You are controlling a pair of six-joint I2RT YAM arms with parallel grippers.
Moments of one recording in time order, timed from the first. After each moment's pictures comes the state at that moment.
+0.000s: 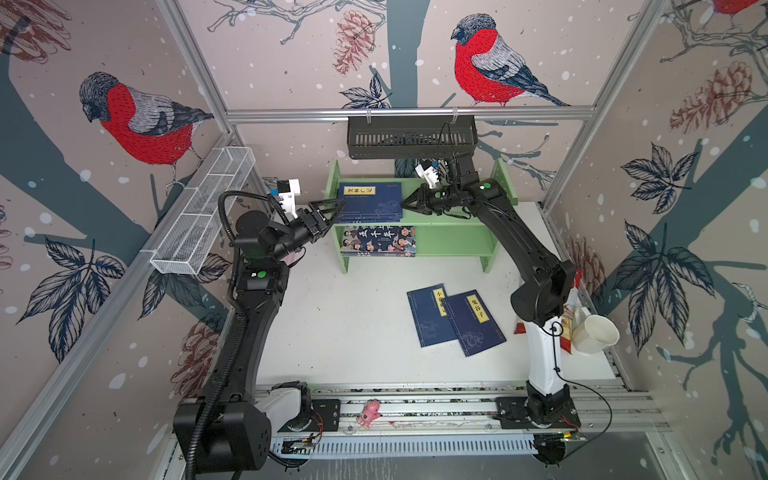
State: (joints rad) left arm 0.04 1.15 1.06 0.24 0.92 -1.10; right arm 0.48 2.15 2.33 -0.82 -0.73 0.53
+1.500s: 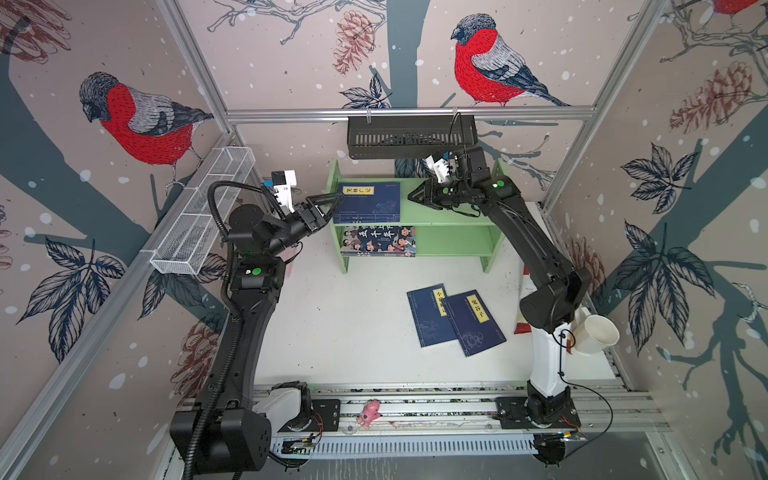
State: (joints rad) left arm 0.04 1.14 1.19 0.13 0.89 -0.93; right arm 0.49 2.02 2.29 -0.84 -0.55 0.47
